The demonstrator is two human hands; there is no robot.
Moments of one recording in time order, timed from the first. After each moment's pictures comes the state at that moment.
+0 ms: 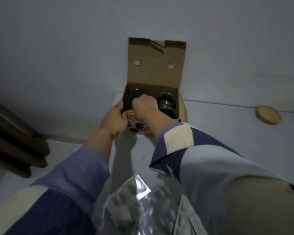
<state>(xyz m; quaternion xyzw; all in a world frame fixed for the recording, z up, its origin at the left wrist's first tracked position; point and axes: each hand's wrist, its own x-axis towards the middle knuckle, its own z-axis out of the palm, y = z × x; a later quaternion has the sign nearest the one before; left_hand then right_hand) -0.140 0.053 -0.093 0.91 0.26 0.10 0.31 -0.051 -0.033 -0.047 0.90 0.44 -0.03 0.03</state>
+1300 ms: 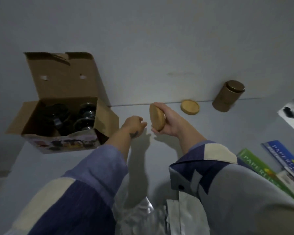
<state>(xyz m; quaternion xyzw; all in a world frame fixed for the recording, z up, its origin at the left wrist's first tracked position) 0.023 -0.215 -0.075 0.92 0.15 -0.12 0.34 0.076 -0.351 -0.060 0.60 -0.13 -0.37 -0.70</state>
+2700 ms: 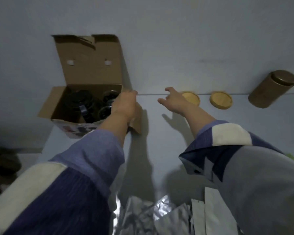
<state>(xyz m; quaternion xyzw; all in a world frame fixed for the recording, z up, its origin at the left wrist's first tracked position) 0.003 -0.121 -0.053 0.97 0.17 0.02 0.14 0.095 -0.274 -0.060 0.92 0.16 -0.20 -0.30</state>
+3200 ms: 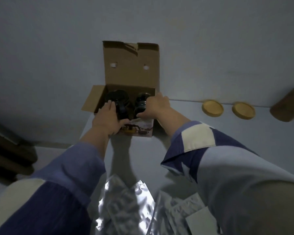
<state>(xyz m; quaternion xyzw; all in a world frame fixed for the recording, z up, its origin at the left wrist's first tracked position) -0.110 0.002 -0.076 0.95 0.27 -0.08 0.10 -0.001 -0.133 -0.032 0.94 0.33 -0.11 0.01</state>
